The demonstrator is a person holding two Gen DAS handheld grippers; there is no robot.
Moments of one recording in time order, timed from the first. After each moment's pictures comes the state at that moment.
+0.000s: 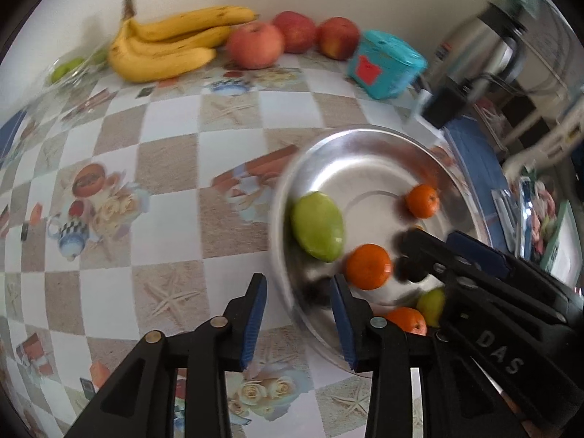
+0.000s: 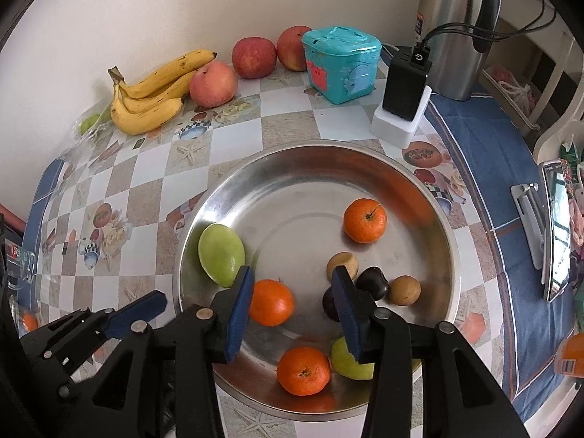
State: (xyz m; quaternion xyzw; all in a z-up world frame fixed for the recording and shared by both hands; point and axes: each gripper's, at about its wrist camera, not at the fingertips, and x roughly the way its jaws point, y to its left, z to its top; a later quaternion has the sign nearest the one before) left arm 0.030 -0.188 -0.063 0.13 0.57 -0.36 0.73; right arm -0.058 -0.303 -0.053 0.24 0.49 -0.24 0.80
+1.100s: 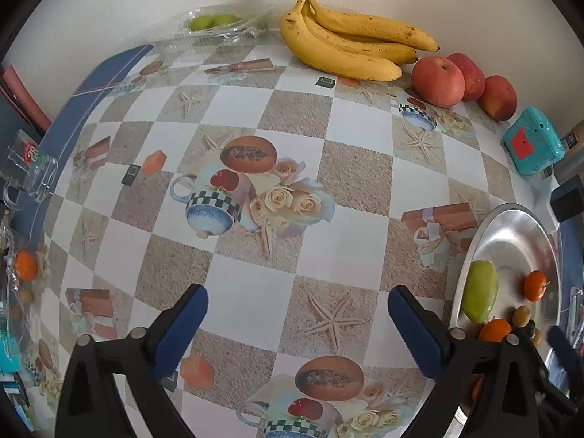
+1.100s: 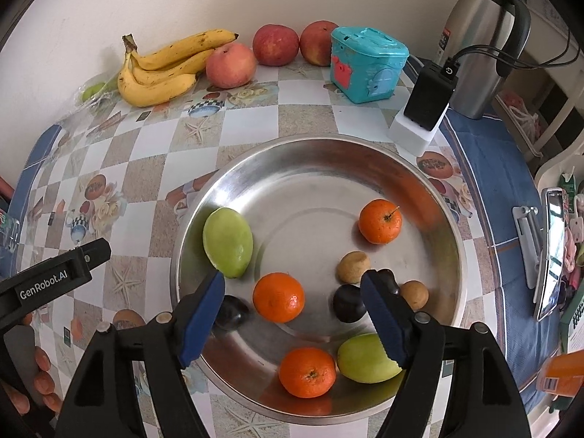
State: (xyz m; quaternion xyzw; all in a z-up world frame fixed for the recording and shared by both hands) left arm 0.095 -0.118 -0.075 0.10 0.58 -0.15 0.80; right arm -0.042 -0.284 -0.061 0.18 0.52 -0.24 0.80
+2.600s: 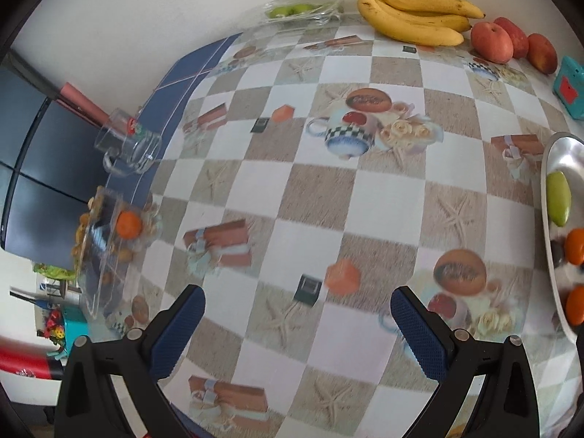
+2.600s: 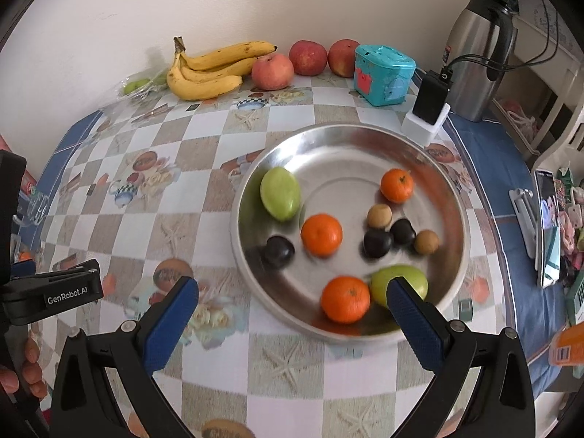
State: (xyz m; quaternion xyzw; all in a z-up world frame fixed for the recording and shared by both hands) left arm 0.038 -0.038 -0.052 0.22 0.56 -0.02 0.80; right arm -0.094 -0.221 -0.041 0.17 0.48 -0.21 0.83
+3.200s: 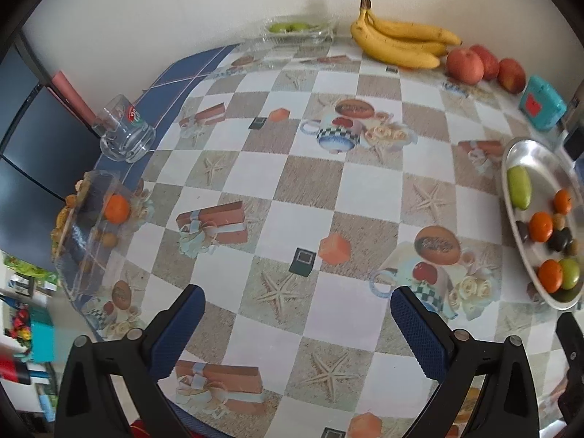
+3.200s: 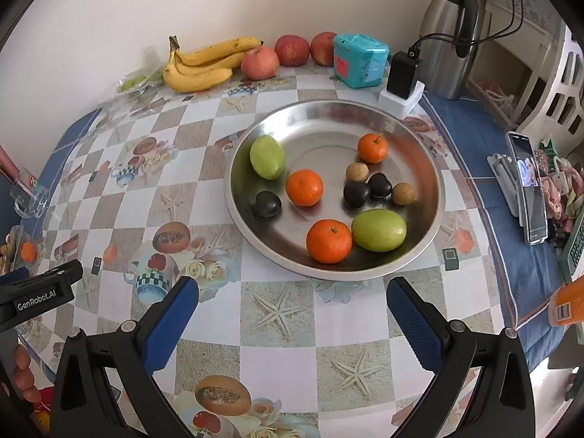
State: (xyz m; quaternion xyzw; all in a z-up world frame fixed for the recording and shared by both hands) left arm 0.003 -0.003 -0.035 0.15 0.54 -0.09 0.83; right arm -0.139 -0.202 -0.040 0.18 0.47 -0.23 0.83
